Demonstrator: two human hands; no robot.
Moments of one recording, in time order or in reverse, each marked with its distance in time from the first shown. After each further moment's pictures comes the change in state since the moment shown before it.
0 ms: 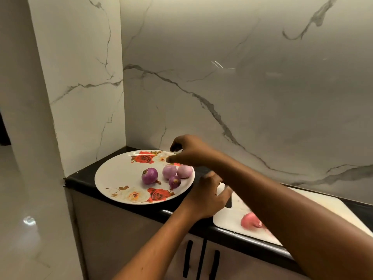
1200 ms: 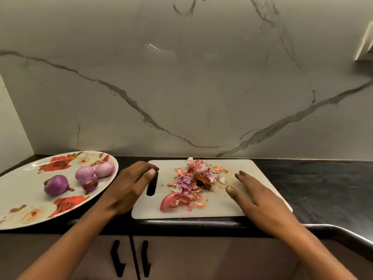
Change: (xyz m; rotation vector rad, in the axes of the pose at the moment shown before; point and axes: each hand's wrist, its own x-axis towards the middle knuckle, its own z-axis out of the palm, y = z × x) left_hand 0.021 -0.015 0.025 -0.061 -0.011 0.142; right_hand -0.331 0.178 -0.029 -0.029 0.265 0.666
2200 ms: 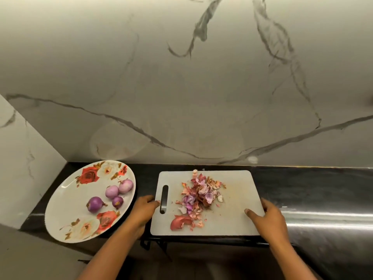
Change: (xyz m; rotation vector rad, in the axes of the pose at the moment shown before) left_hand 0.032 0.063 -0.024 -0.476 -0.136 -1.195; right_hand 0.025 0.018 -0.059 0.286 -0.098 0.666
